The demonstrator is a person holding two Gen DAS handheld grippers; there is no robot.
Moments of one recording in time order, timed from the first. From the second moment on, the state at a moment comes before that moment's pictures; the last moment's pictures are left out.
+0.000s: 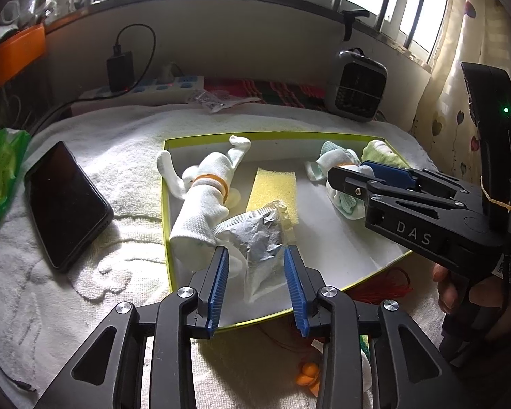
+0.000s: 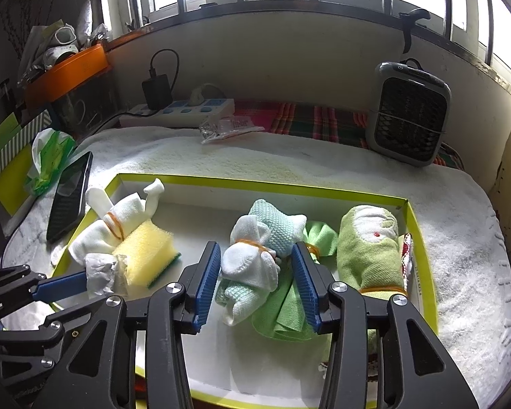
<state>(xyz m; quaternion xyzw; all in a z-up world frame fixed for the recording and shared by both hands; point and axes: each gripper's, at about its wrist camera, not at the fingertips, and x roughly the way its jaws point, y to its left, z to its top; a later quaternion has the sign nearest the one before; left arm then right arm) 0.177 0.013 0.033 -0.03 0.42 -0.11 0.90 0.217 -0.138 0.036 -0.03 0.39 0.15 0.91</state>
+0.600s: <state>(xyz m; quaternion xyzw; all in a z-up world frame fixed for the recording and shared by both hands) 0.171 0.016 0.036 -0.03 0.42 -0.10 0.90 0.209 -0.137 0.038 -0.03 0.38 0.14 0.91</state>
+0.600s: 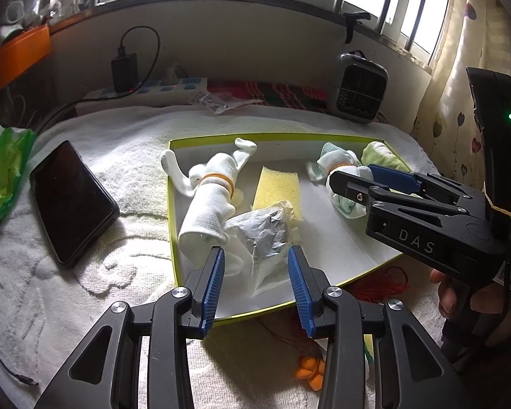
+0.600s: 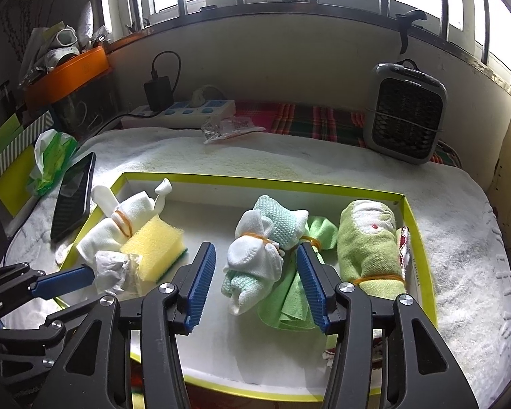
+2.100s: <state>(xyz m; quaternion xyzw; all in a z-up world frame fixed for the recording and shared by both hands) 0.114 0.036 0.049 -0.08 0.39 -0.10 0.91 0.109 -0.146 0.051 0.02 0.37 0.19 0.91</state>
